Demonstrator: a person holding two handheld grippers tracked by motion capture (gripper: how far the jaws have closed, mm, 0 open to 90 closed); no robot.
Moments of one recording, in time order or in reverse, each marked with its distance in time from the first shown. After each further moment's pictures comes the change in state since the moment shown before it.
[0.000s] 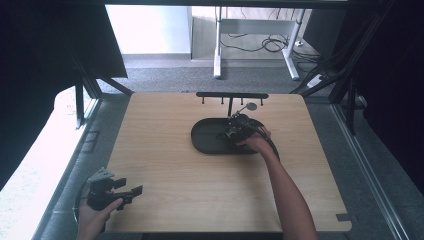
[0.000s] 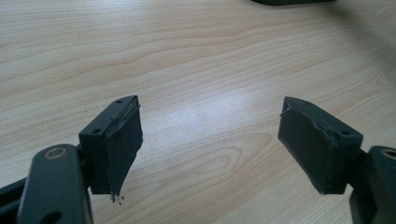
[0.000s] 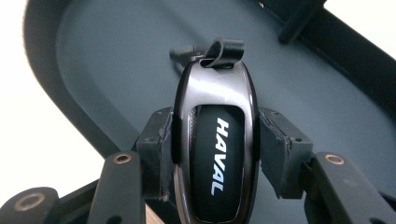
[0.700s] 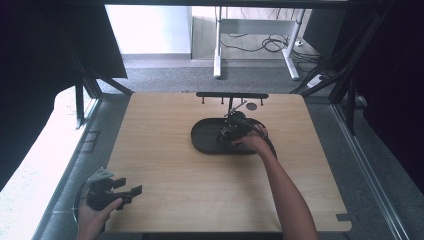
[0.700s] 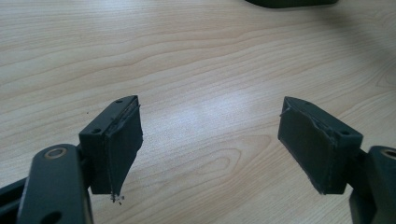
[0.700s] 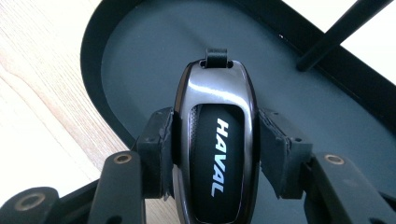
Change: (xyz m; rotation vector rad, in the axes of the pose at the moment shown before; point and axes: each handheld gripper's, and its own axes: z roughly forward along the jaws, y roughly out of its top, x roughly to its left) left arm 0.000 0.000 -0.001 -0.006 0.001 0.002; right arm 0.018 0.014 -0.017 -0.044 0.032 -0.017
